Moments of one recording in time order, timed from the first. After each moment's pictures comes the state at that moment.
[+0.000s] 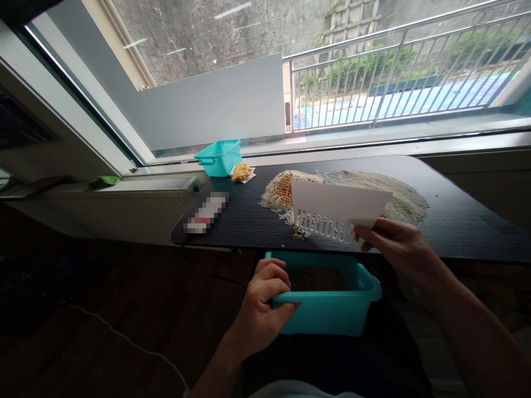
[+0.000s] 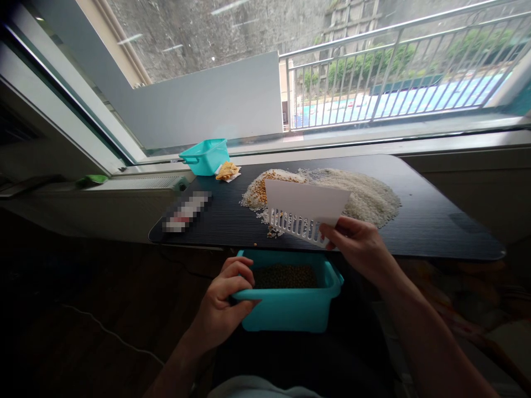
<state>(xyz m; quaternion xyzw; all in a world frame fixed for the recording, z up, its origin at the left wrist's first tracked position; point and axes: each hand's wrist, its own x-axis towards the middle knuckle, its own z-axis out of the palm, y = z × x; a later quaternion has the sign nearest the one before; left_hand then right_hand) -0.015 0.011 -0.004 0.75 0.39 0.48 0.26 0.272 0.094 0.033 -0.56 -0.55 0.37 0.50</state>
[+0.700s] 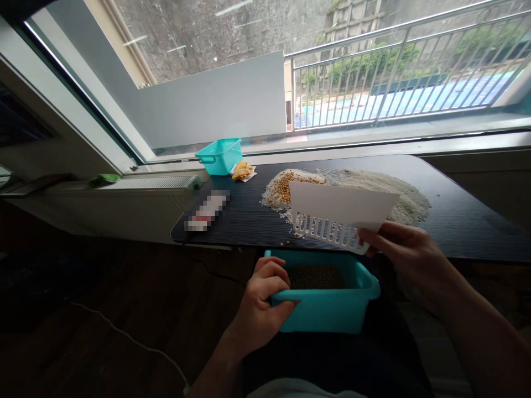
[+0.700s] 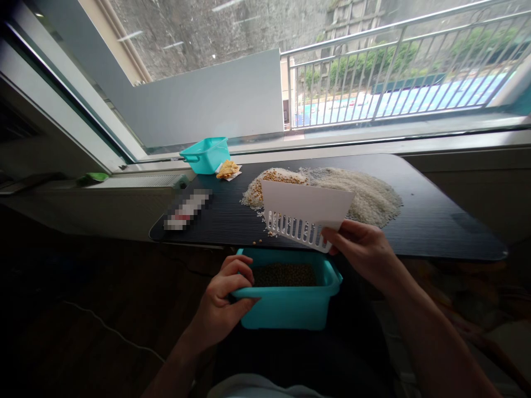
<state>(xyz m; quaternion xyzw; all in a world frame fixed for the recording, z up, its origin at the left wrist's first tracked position) -0.018 0.013 -0.006 0.75 0.38 0.48 0.24 0.271 0.081 0.039 -0.56 -0.55 0.38 0.49</state>
